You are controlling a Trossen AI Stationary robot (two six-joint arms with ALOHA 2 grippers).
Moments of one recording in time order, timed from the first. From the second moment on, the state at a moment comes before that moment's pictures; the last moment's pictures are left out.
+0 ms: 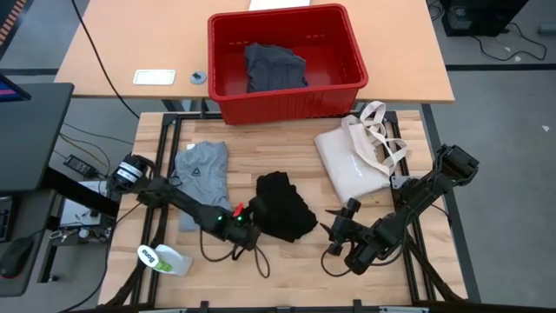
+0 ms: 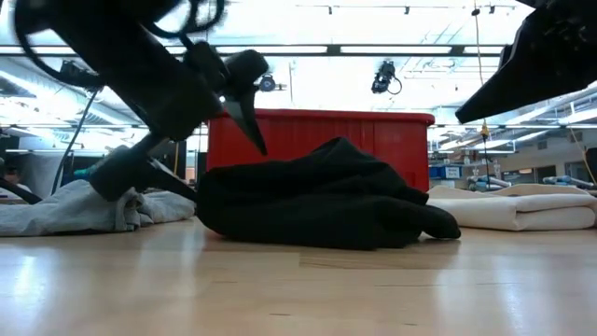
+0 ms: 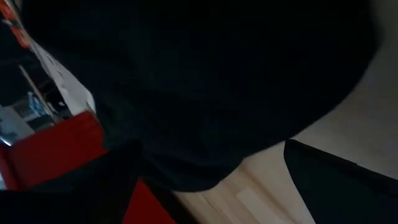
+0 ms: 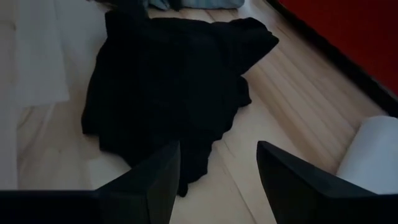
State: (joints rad) left arm -0.45 1.77 0.97 -0.36 -0.84 0.83; right arm 0.74 1.58 0.88 -0.55 0.98 0.91
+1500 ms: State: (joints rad) left arm -0.31 1.95 0.97 0.26 -0.32 1.16; right arm 0.73 1.58 0.88 -0.23 0.87 0.52
